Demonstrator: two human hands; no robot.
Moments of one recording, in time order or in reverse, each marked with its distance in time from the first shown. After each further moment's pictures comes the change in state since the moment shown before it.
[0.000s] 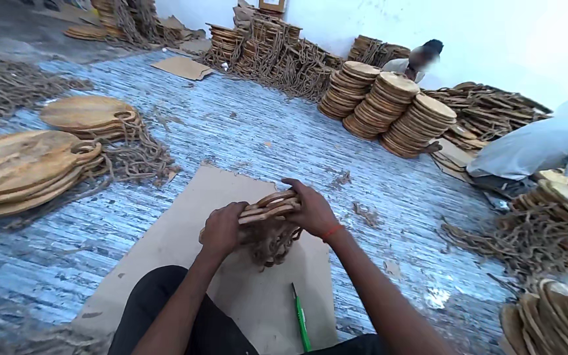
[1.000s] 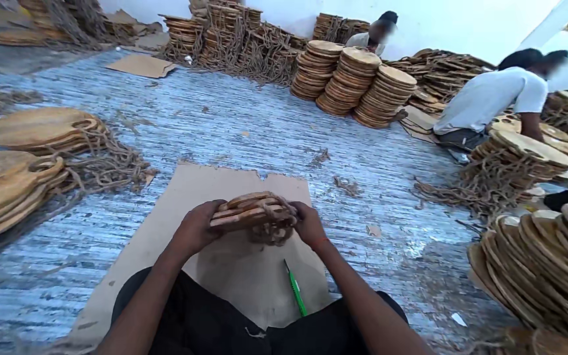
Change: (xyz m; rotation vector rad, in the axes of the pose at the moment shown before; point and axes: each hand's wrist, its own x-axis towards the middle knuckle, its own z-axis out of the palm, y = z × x) left_hand -0.010 -0.045 -0.005 -0.087 -0.192 0.185; right_hand -0.085 0.066 0.081 0.245 0.223 0.250
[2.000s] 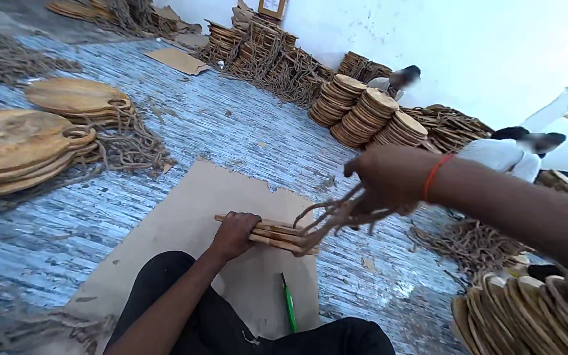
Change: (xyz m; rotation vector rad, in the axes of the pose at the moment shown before) left_hand 0.008 0.015 0.058 0.112 0.196 0.276; right_hand 0.060 -0.270 -0.207 -1.219 -0.700 -0.109
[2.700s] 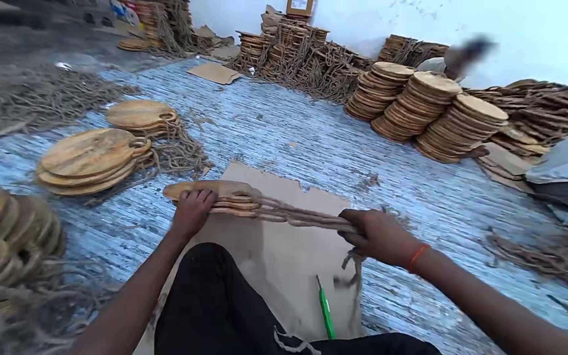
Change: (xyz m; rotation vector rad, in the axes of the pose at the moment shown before) left_hand -0.077 -0.120 -0.100 0.624 0.223 -0.119; right_hand 0.046 -0.049 0.158 0.646 0.251 -0.195
